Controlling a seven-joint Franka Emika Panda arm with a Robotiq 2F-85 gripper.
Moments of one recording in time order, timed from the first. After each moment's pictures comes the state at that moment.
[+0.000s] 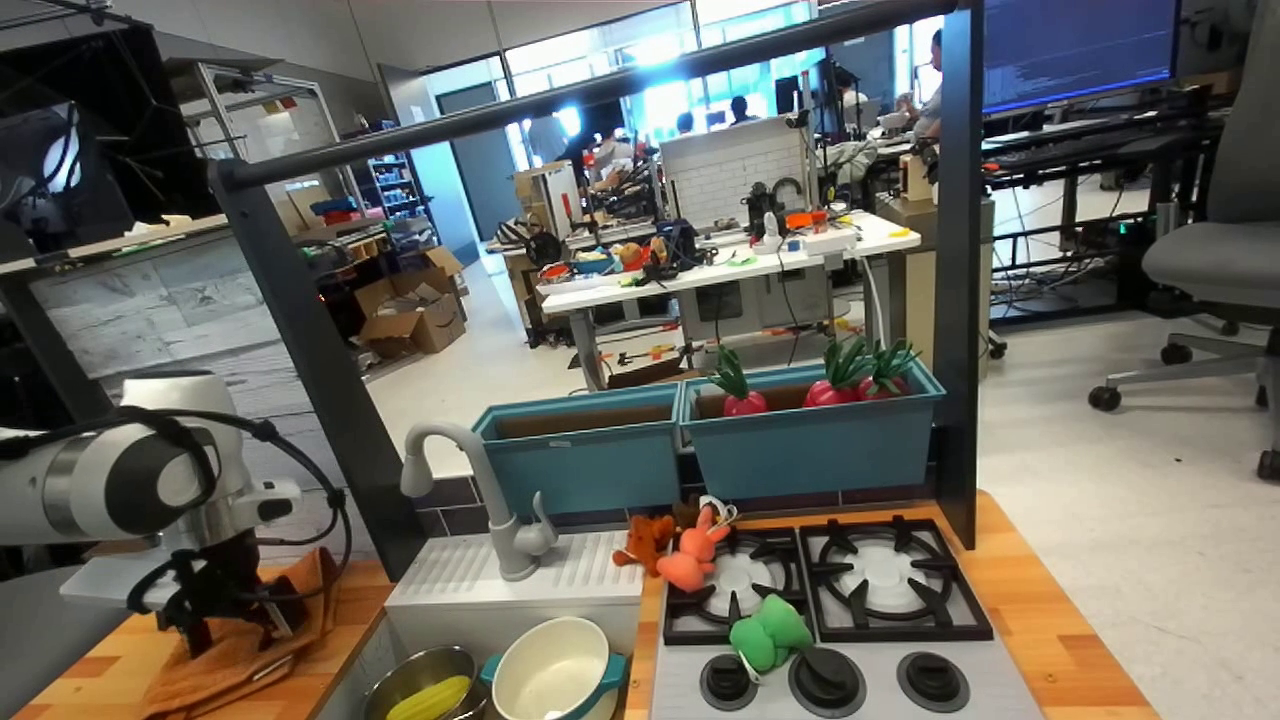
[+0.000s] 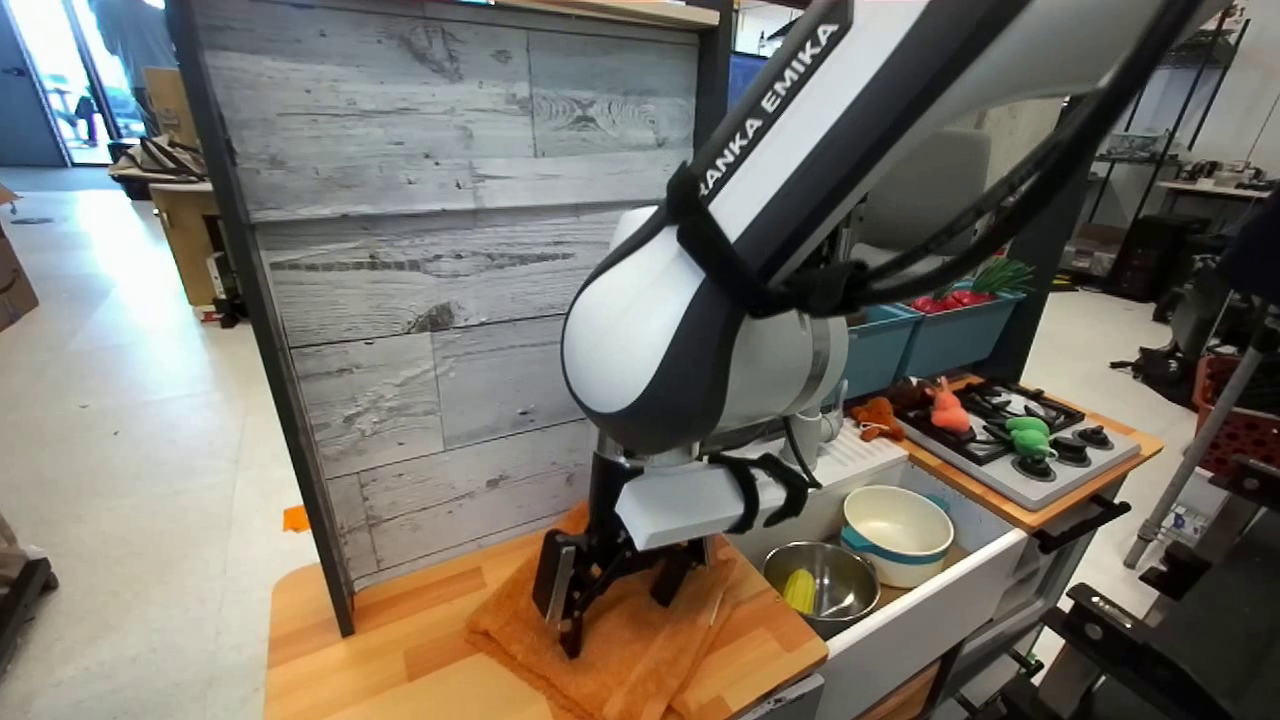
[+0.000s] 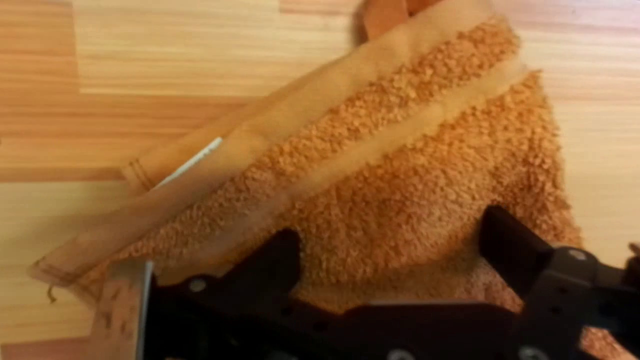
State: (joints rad) arm 0.27 1.20 0.17 -1.45 0.08 2.55 0.18
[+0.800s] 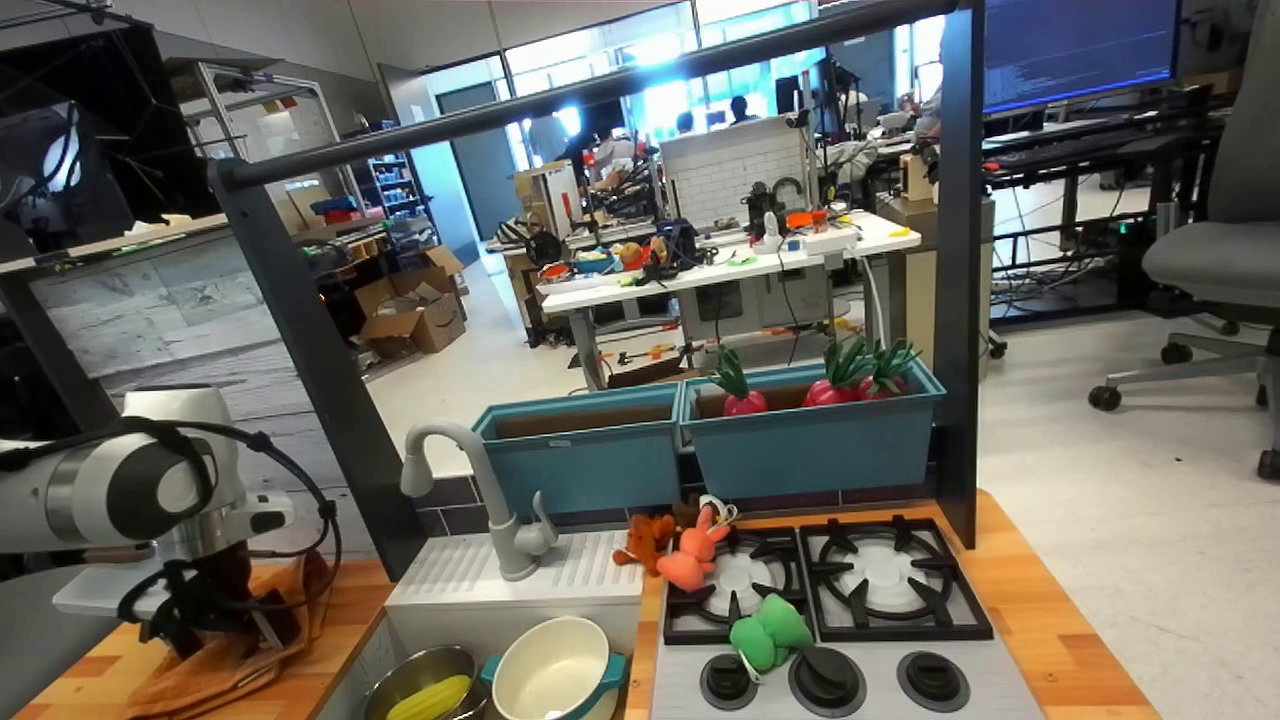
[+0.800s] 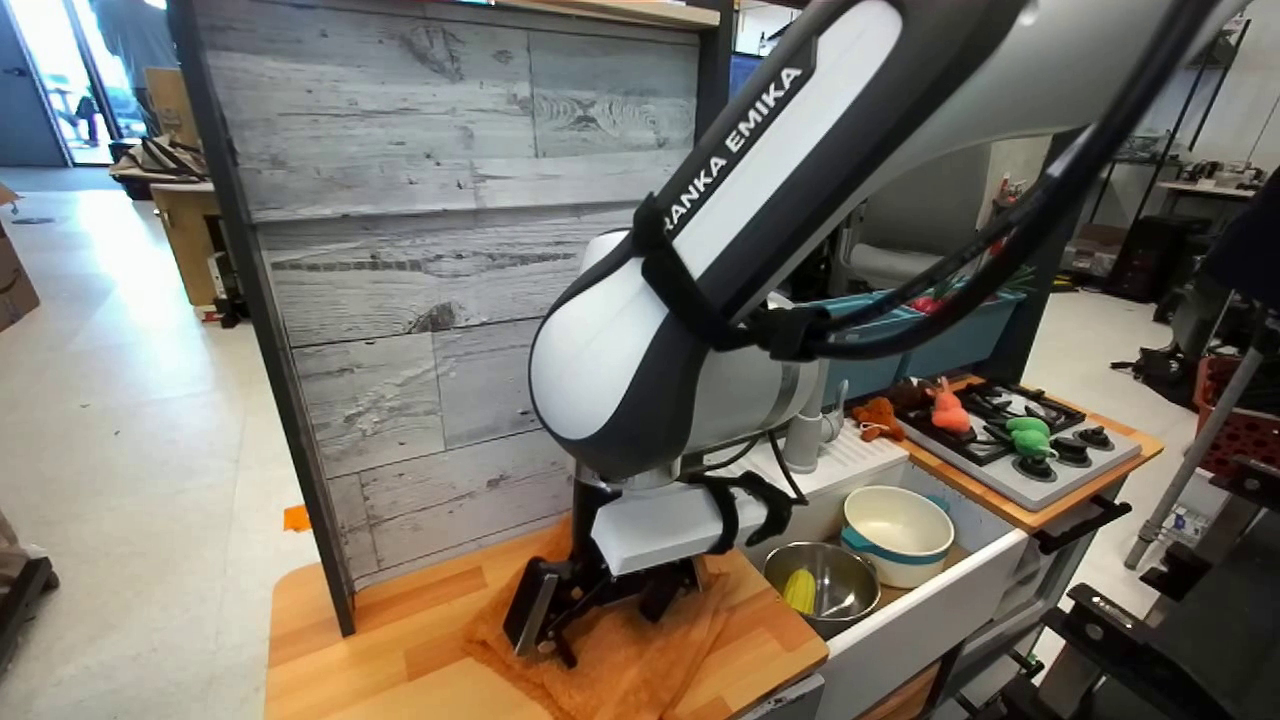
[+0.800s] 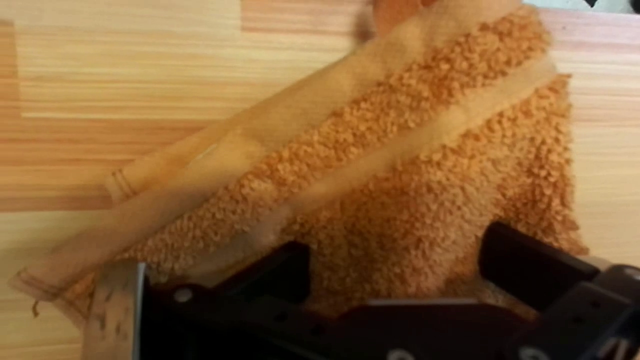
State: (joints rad) arm 0.31 1.26 0.16 -1.36 0.08 2.46 0.21
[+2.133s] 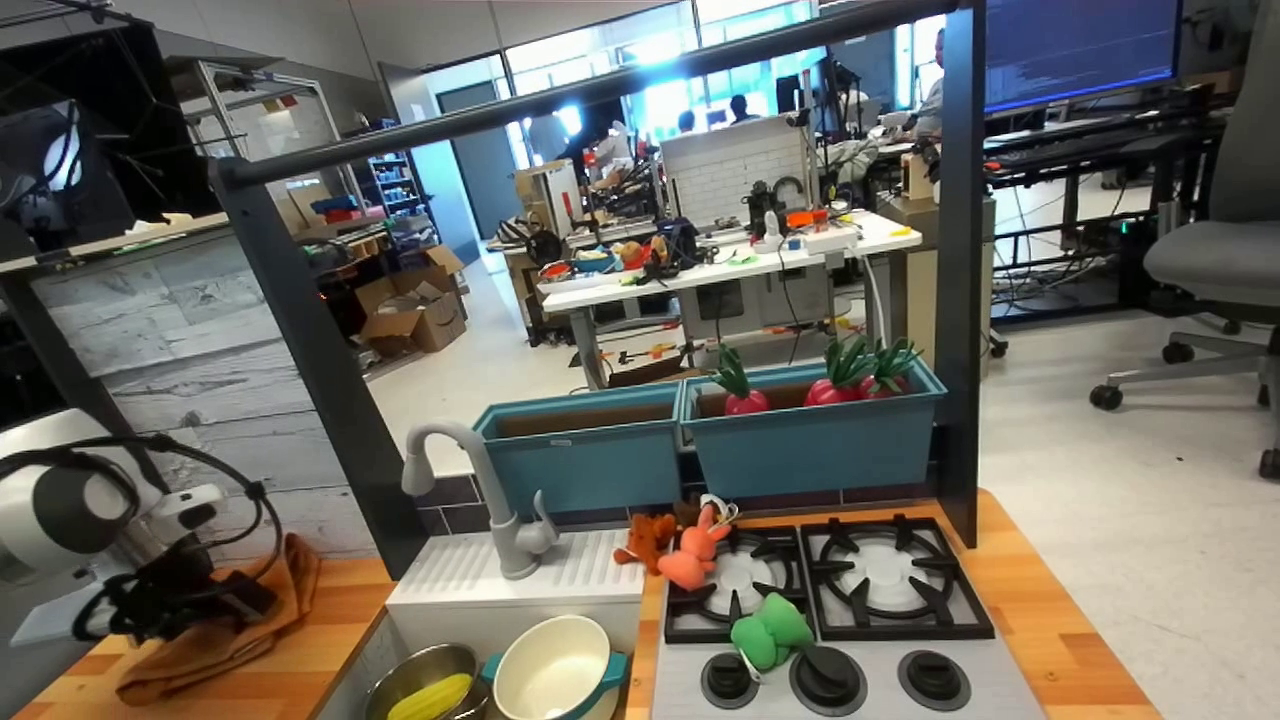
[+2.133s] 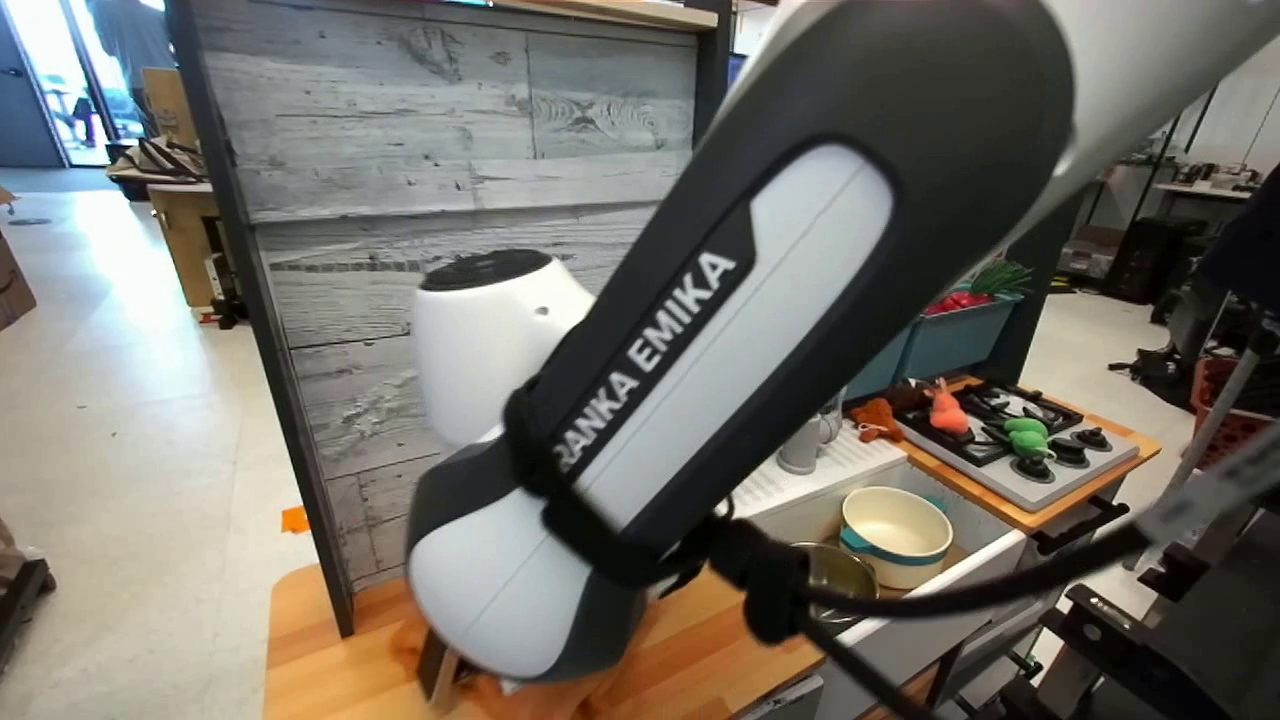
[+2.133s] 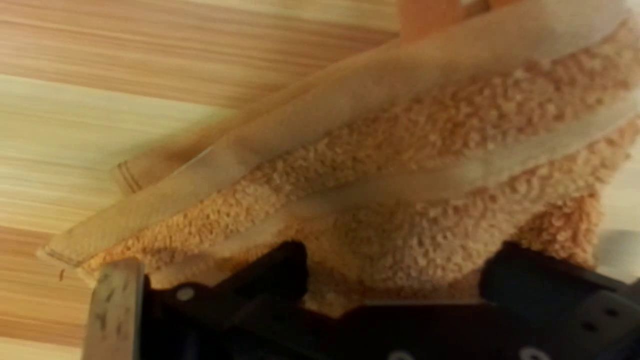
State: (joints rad) arm 0.60 1.32 -0.07 -1.26 -0.07 2.59 0.46
